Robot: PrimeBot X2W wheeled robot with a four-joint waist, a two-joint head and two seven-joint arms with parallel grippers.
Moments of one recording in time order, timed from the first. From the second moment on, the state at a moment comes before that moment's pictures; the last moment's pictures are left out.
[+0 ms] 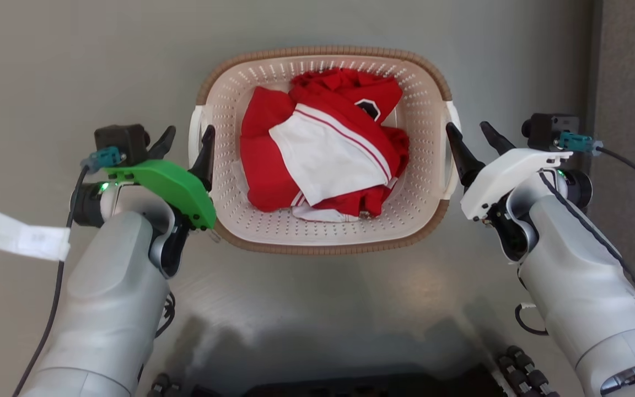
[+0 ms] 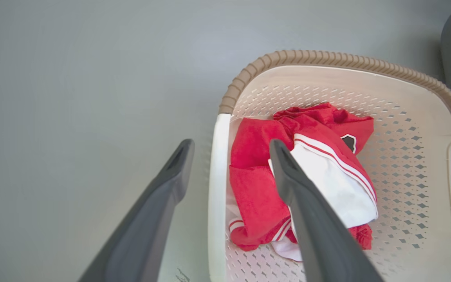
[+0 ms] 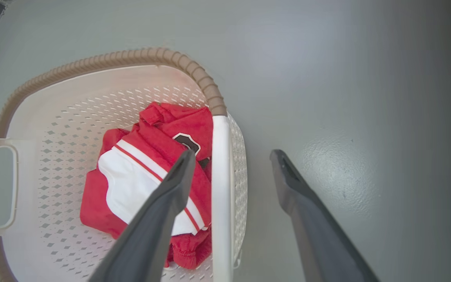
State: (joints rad) left arm -0.74 0.02 -0.38 0.88 -0.55 -0.12 -0.17; right arm -0.67 -0.08 0.31 0.91 0.46 0.12 -0.16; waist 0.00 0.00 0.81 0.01
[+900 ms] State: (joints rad) left arm -0.87 0.02 -0.51 0.99 -0.69 -0.13 -0.10; right arm -0.80 -0.08 0.43 1.02 0.54 0.12 -0.12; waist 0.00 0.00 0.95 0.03
